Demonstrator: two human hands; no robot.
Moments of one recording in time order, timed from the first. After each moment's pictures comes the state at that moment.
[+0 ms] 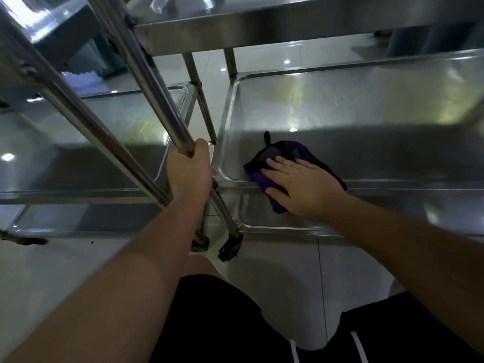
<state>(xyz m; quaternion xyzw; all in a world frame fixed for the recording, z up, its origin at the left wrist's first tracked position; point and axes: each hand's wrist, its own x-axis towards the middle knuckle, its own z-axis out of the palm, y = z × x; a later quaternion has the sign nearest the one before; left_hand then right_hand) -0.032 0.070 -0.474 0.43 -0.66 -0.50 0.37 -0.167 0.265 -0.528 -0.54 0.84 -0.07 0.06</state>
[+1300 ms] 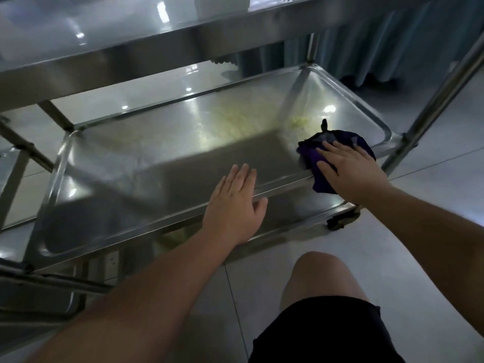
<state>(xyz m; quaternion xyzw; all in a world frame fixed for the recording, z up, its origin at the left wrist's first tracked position) -0.205 0.376 -0.536 -0.05 -0.99 -0.09 0.04 -0.318 0.656 -0.532 -0.17 0.98 -0.07 -0.01</state>
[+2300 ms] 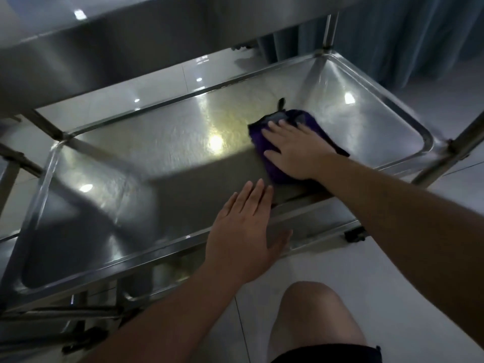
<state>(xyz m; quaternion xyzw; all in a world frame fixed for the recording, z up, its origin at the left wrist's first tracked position) -0.223 0.386 -0.557 -0.09 -0.99 0.00 0.06 -0.421 0.534 -0.521 -0.31 0.95 -0.06 0.05</state>
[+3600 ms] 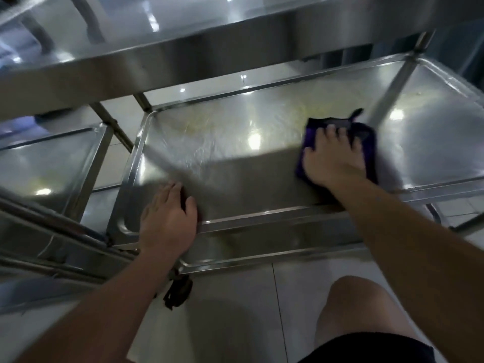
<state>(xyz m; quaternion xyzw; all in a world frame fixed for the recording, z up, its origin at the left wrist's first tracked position) -0.125 0.143 -0.539 0.29 -0.95 -0.10 0.06 -0.352 0.408 -0.523 -0.12 0.99 -0.08 0.04</state>
